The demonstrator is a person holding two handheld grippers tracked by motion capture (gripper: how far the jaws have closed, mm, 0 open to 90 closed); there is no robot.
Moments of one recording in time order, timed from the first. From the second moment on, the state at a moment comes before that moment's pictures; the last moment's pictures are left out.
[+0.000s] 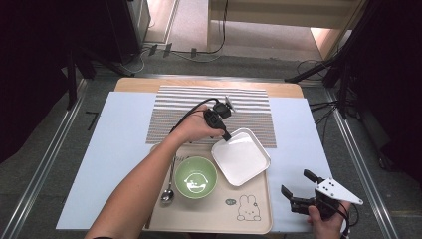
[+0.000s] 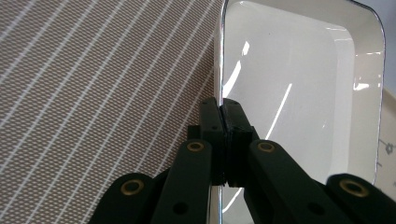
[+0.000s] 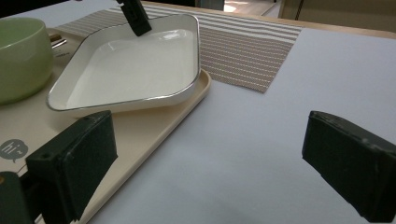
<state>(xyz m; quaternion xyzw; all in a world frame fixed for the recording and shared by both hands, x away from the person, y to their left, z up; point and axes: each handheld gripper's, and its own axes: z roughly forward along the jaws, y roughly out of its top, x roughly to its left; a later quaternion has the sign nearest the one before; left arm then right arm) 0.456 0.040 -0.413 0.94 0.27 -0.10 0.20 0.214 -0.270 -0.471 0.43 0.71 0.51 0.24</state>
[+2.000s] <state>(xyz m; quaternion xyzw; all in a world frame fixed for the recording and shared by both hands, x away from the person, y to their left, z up) 0.423 -0.002 -0.422 0.98 0.09 -0.14 0.15 0.214 -0.270 -0.472 0.43 0.71 0.51 0.24</state>
